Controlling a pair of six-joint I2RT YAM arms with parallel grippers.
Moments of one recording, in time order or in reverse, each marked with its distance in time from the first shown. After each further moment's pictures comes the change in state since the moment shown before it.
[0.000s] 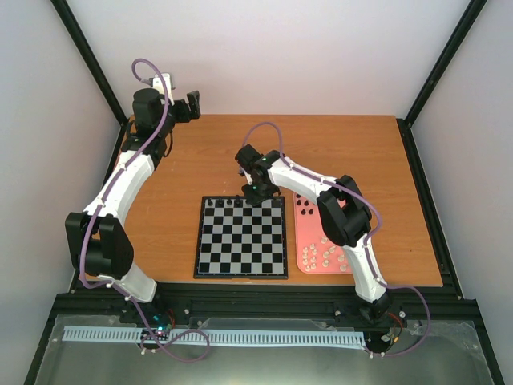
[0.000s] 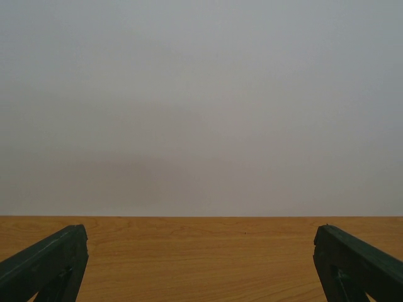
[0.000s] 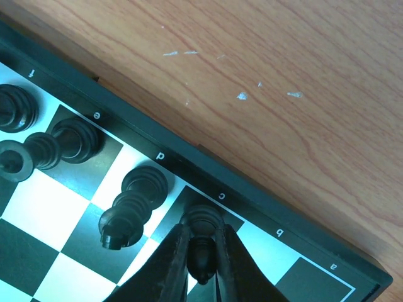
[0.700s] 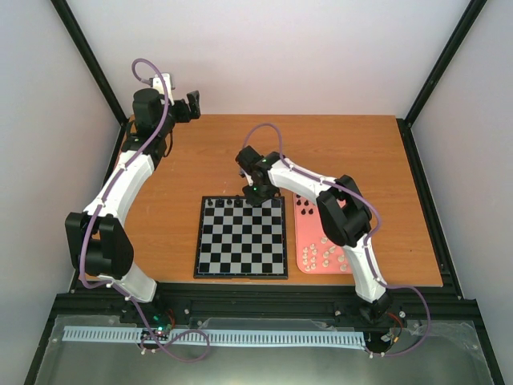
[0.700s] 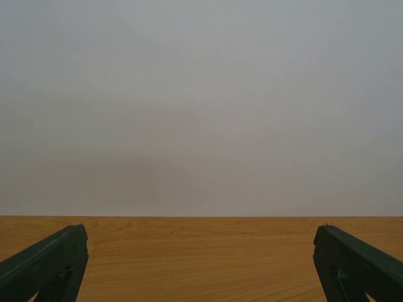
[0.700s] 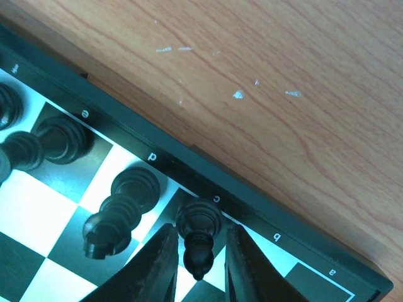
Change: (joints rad) left arm 0.000 0.000 0.000 0.000 0.000 0.000; right arm 0.000 0.002 -0.013 0.016 0.015 -0.005
